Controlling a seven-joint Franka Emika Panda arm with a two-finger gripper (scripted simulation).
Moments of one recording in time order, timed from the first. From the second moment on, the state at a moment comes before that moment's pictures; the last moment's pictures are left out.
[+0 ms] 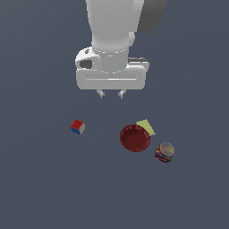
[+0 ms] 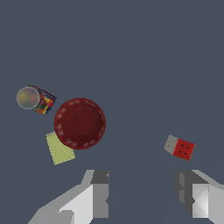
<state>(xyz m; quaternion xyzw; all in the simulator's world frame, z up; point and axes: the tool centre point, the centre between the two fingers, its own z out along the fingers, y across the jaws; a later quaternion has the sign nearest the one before) 0.003 -0.010 0.333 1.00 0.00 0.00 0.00</state>
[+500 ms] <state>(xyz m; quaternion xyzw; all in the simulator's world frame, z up) 0.017 -0.005 0.300 1.00 0.03 -0.02 -0.02</state>
